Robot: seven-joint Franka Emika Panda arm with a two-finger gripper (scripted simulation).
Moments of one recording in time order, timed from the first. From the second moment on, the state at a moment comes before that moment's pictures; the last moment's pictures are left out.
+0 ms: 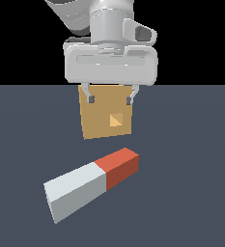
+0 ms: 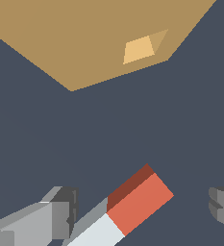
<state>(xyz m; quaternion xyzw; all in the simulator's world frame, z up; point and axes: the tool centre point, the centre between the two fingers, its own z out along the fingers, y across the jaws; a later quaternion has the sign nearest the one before) -0.005 0.003 0.159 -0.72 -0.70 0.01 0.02</state>
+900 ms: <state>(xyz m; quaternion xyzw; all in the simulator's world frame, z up) -0.009 -0.041 0.133 -0.80 -0.60 0.00 0.01</state>
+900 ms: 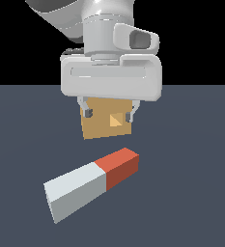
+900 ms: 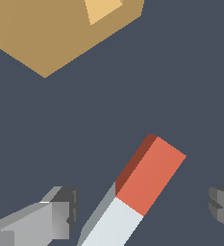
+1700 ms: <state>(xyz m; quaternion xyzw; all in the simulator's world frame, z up) -0.053 -0.121 0.080 -0.93 -0.37 0.00 0.00</state>
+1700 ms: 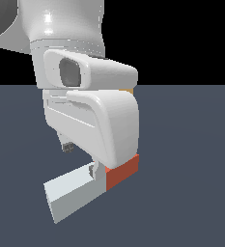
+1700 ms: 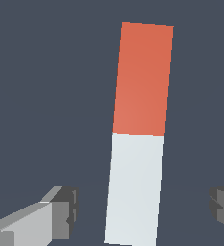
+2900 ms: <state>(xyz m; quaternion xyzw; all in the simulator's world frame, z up) -0.065 -0.129 0.026 -0.94 -0.33 0.00 0.00</state>
